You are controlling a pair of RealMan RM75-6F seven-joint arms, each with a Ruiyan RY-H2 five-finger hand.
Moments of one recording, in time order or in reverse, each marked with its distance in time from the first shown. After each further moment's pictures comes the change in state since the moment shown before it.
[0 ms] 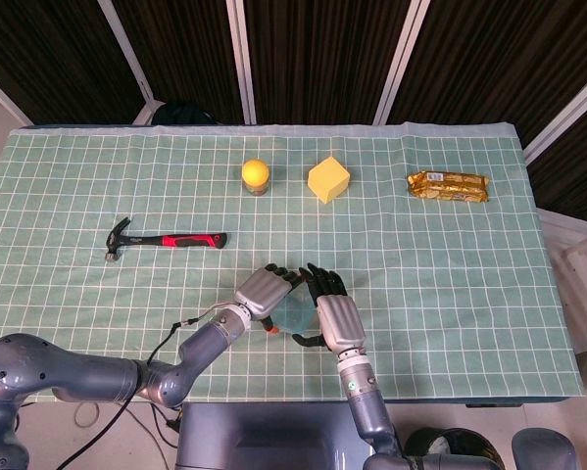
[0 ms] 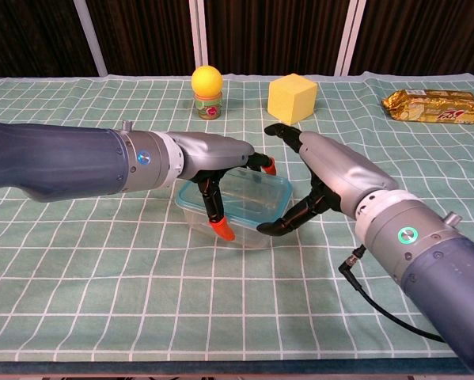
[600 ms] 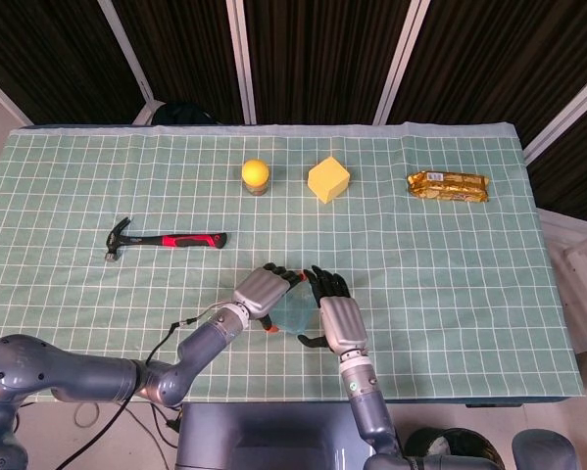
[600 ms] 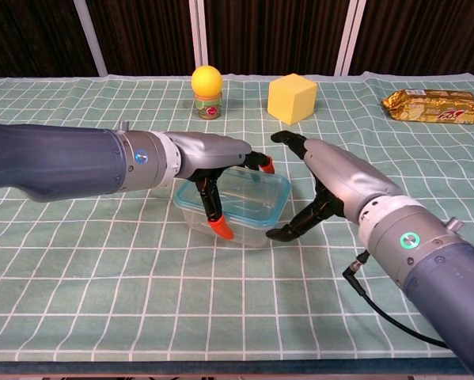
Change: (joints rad) left arm 0.012 0.002 -0.002 0.007 0.002 0.000 -0.014; right arm -0.007 -0.002 -0.003 0.007 0.021 0.000 -0.008
